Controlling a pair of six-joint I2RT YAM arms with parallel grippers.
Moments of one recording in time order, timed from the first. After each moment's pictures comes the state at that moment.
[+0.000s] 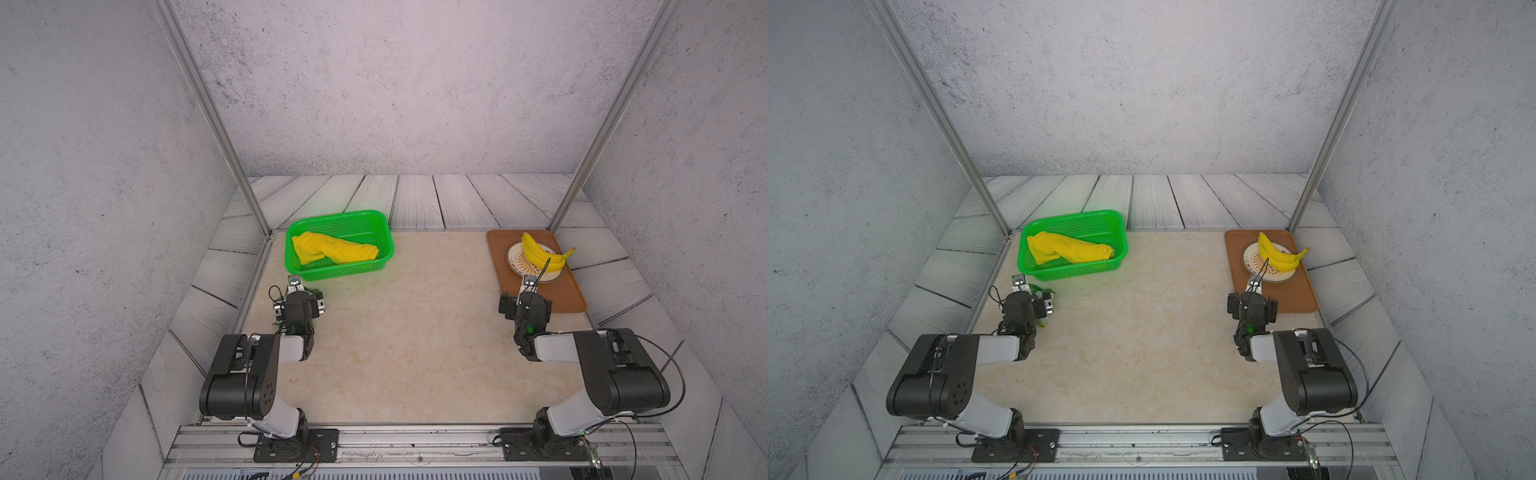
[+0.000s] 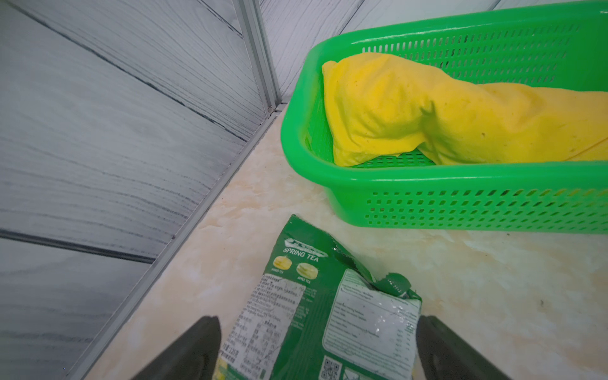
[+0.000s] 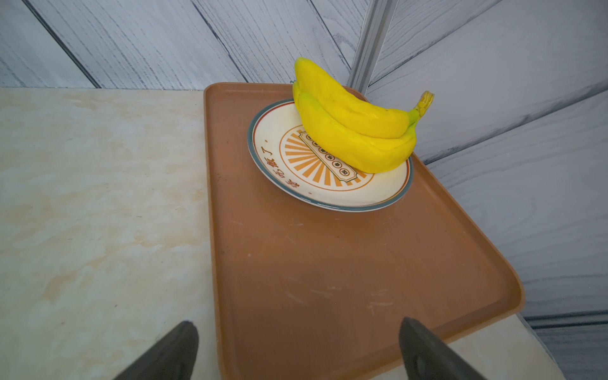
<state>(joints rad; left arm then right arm) -0.04 1.54 0.43 0.70 -0.35 -0.04 0.09 1.55 0.42 0.69 0.39 0.03</state>
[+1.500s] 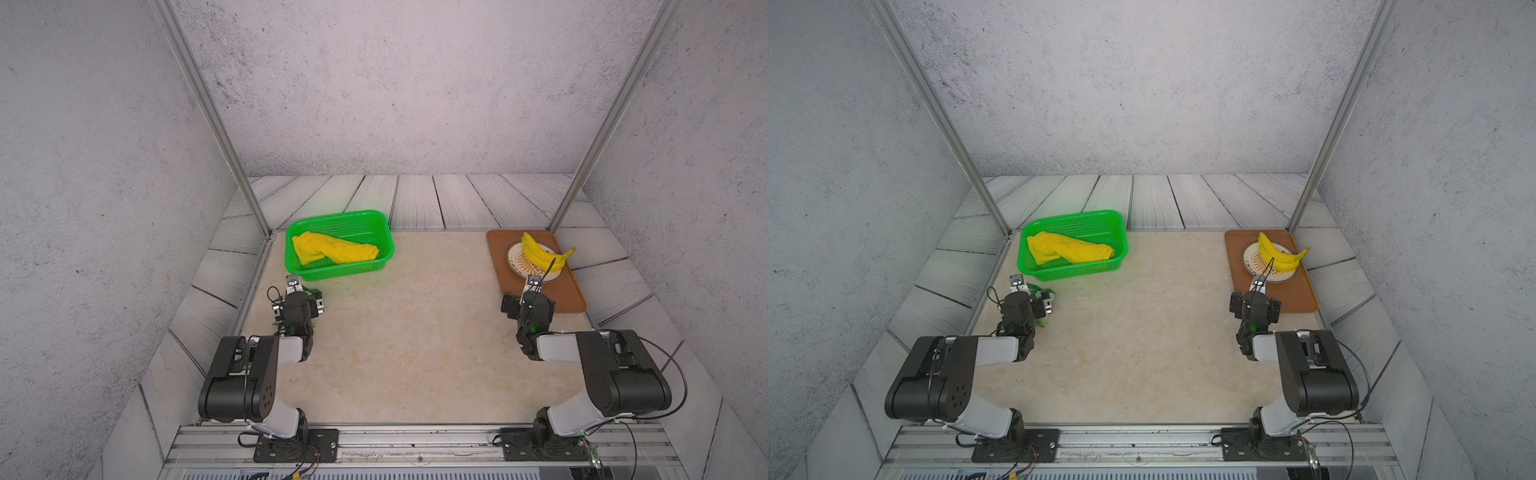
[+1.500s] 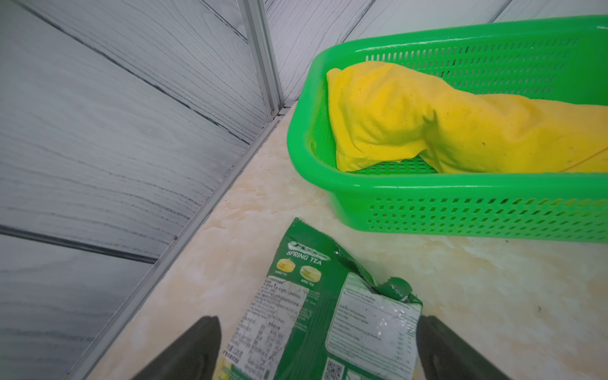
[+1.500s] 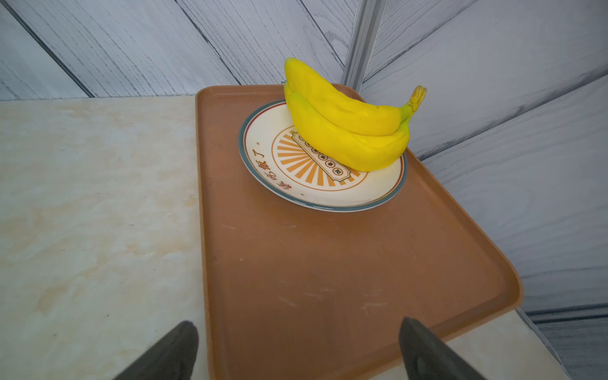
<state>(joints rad) -0.04 1.53 0.42 0.70 -0.35 -0.05 0.06 1.54 0.42 0.67 0.37 0.05</state>
